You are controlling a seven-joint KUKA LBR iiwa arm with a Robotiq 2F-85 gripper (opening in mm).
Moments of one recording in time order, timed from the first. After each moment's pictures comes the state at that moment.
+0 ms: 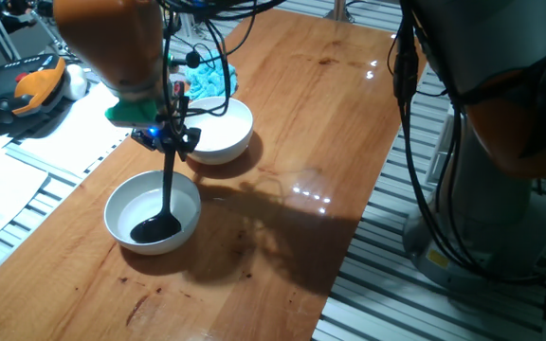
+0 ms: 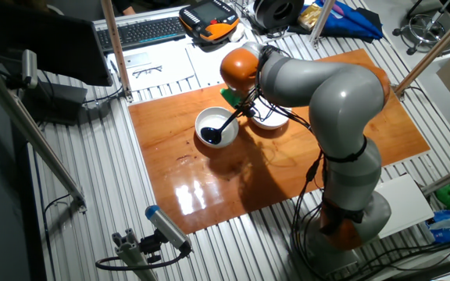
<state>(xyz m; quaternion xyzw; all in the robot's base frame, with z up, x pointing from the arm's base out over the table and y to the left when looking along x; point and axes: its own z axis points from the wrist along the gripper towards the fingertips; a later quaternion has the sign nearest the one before) 0.572 0.102 0.102 0.57 0.82 -0.06 0.10</state>
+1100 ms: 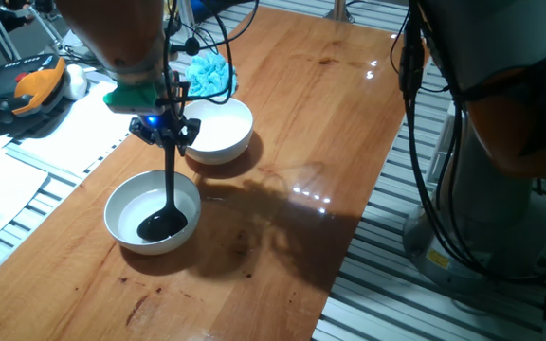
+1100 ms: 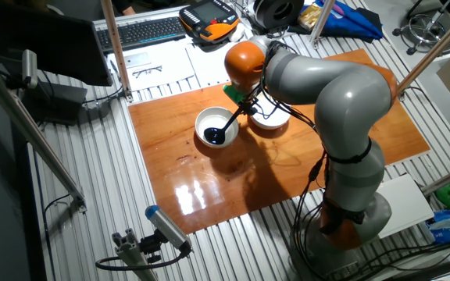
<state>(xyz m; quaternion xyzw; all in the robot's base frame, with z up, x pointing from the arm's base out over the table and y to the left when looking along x) 0.567 0.107 0.122 0.56 0.82 -0.04 0.08</state>
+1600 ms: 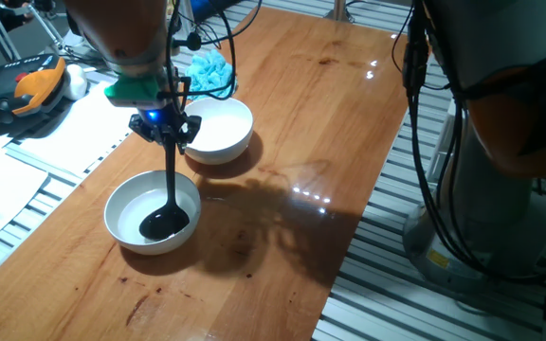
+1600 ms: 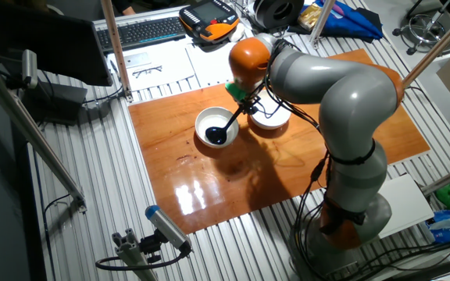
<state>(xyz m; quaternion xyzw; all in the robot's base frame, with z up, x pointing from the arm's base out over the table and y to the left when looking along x) 0.564 0.109 0.132 0.56 0.83 -0.03 0.07</state>
